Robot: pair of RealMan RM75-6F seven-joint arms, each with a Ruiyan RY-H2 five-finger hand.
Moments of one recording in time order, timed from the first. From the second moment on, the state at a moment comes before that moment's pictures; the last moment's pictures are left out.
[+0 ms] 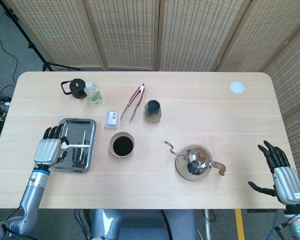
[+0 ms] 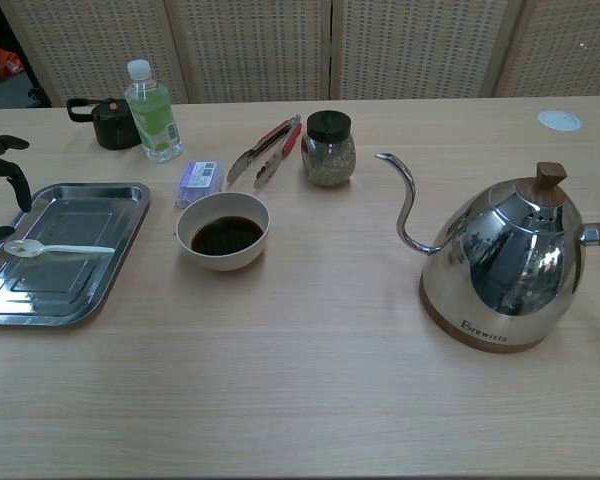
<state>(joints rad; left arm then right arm) -0.40 -1.48 -0.18 -1.45 1.12 1.10 0.39 0.09 -1.12 0.03 -1.57 -1.60 1.52 0.28</state>
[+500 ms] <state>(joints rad) -0.48 -1.57 -0.20 -1.30 1.01 1.01 0.41 0.09 -1.12 0.03 -1.57 -1.59 1.50 0.28</state>
